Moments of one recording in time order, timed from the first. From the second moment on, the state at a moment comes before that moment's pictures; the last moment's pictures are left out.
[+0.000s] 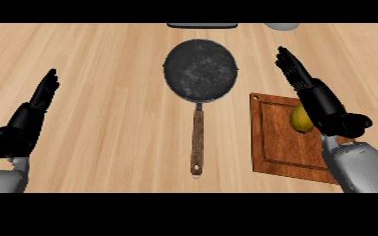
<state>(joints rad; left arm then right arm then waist) -0.09 0.49 -0.04 -1.42 0.05 0.10 -0.13 -0.29 -0.40 0.20 -1.51 -0.17 0.03 -0.11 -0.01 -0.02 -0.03</state>
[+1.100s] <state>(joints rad) -0.15 0.28 -0.02 -1.55 0.22 0.17 0.16 0.04 -0.80 -0.25 -1.30 -0.06 0.11 -0.50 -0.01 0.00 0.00</state>
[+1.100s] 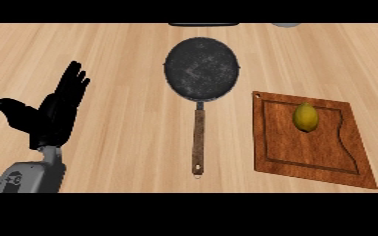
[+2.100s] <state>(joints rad) -0.17 0.26 -0.03 -1.58 0.20 0.16 0.22 -0.27 -0.95 0.14 -1.38 0.31 0.43 -0.01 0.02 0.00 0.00</state>
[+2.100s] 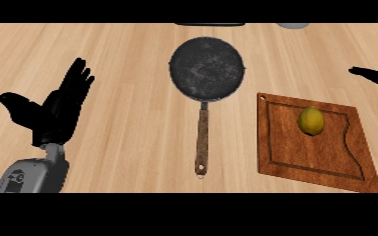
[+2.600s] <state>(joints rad) -0.17 0.25 0.01 -1.59 0.19 0.15 0.22 -0.26 -0.90 0.21 -1.54 0.47 0.53 0.15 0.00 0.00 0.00</state>
